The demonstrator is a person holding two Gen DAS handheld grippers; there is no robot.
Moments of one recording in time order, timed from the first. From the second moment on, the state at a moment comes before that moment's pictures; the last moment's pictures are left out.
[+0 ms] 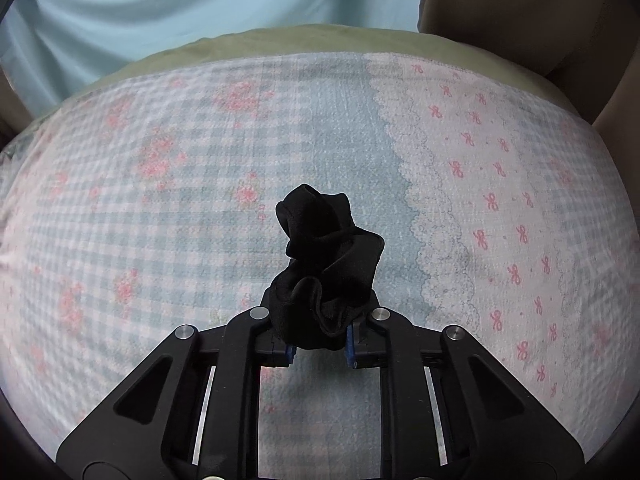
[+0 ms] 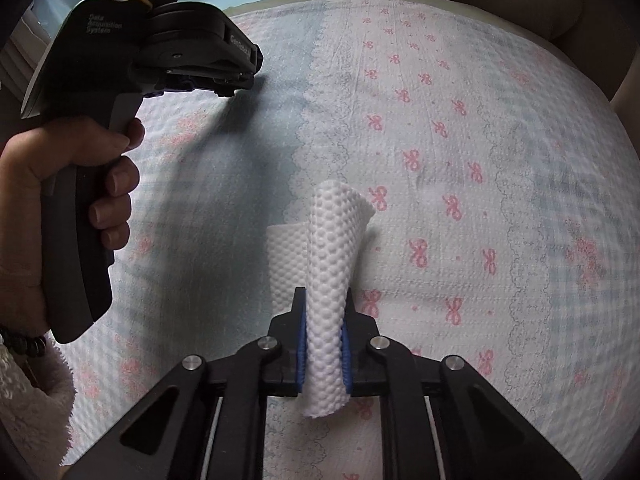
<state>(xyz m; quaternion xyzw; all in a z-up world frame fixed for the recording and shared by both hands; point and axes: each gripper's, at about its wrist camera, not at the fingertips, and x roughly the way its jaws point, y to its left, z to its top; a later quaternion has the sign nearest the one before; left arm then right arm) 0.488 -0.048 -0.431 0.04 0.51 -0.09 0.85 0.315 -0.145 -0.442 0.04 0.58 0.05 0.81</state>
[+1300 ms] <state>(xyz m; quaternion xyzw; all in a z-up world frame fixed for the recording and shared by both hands) 0.195 -0.017 -0.139 0.01 0.43 -0.04 0.90 0.167 -0.160 -0.154 0.00 0.43 0.10 0.90</state>
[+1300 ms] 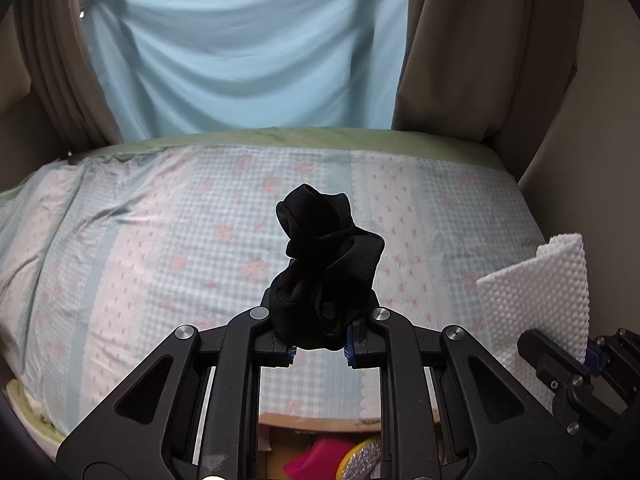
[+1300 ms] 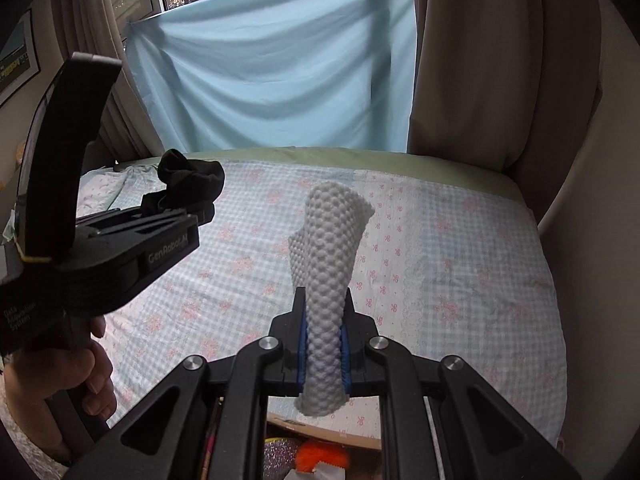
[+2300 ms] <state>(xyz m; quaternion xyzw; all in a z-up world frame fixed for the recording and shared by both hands) 0.016 -0.020 -0.303 0.05 0.63 -0.12 0.76 0.025 -0.171 -0.269 0.08 0.60 0.12 0.78</state>
